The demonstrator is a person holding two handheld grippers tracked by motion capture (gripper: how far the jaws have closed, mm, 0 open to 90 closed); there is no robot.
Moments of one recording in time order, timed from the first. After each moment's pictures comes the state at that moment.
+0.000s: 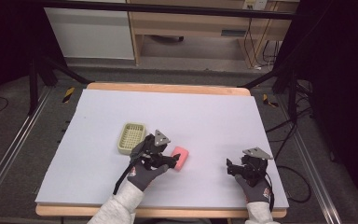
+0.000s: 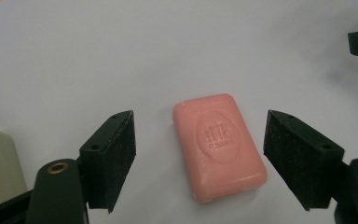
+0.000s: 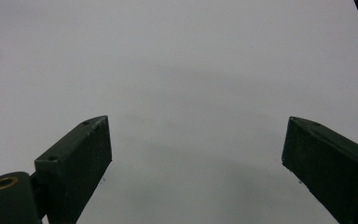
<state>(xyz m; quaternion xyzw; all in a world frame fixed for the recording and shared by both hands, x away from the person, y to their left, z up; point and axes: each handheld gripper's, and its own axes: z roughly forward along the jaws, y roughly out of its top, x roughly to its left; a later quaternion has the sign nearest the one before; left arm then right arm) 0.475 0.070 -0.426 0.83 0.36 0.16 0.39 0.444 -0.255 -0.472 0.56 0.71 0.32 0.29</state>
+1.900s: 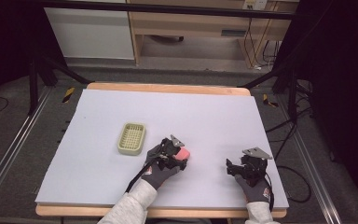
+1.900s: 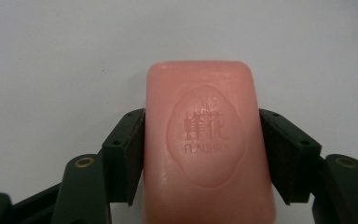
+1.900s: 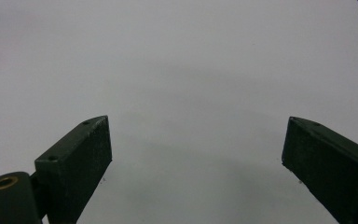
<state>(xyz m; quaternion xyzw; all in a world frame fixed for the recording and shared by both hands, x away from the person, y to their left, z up) 0.494 0.031 -0.468 0.86 0.38 0.13 0.32 0.445 -0.254 -0.472 0.56 0.71 0.32 0.29</state>
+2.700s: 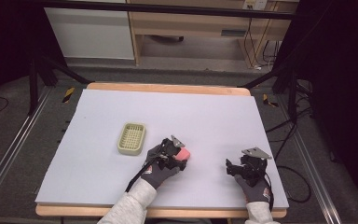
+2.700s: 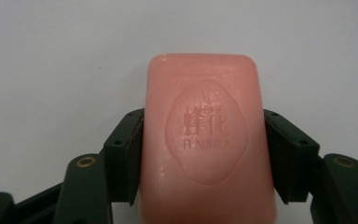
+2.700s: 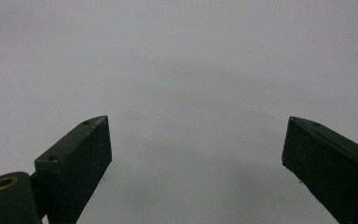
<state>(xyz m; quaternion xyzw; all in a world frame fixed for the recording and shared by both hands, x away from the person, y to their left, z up) 0.496 0.031 -0.470 0.87 0.37 0.13 0.31 0.446 -0.254 -0.473 0.56 0.71 0.32 0.29</state>
